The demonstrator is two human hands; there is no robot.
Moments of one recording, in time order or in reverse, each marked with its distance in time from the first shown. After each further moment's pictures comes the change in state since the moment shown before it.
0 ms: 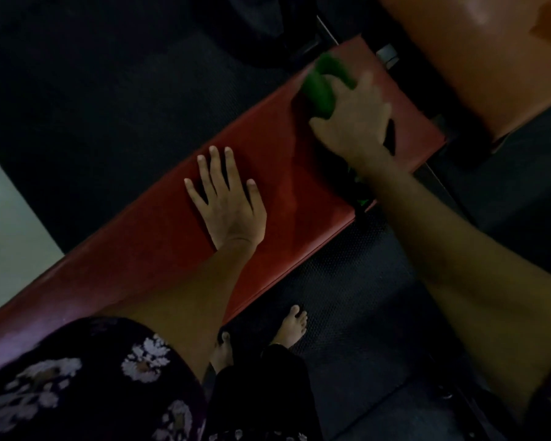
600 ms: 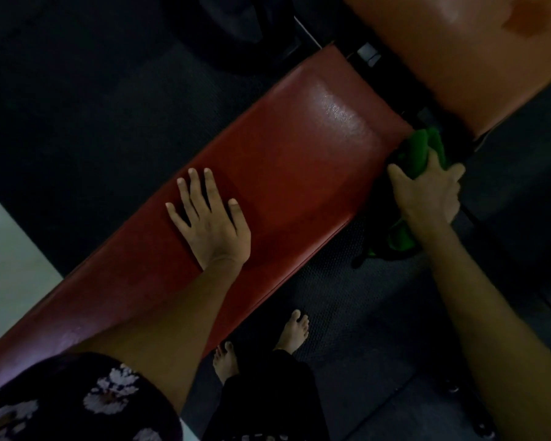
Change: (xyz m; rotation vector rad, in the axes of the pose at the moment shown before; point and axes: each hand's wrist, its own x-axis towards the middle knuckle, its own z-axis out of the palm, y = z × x) left_hand 0.003 0.000 0.003 -0.016 0.030 0.007; right_hand -0.063 0.114 0.019 0.351 0.090 0.599
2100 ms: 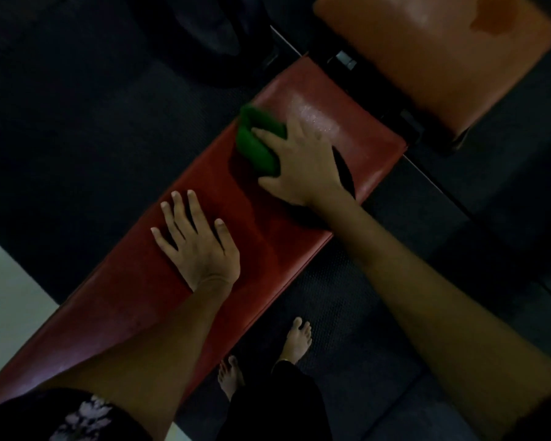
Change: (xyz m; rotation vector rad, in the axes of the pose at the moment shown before) left_hand 0.001 0.000 0.003 -0.004 0.030 0.008; right_hand -0.017 -0.111 0.030 -0.316 -0.174 -0.883
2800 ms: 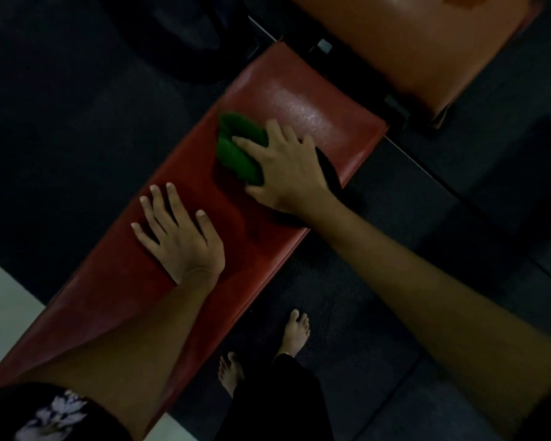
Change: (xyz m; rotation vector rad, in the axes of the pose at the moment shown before) left_hand -0.001 0.004 0.000 -0.017 0.018 0.002; right_hand -0.026 0.001 0.009 -0.069 0.023 -0.015
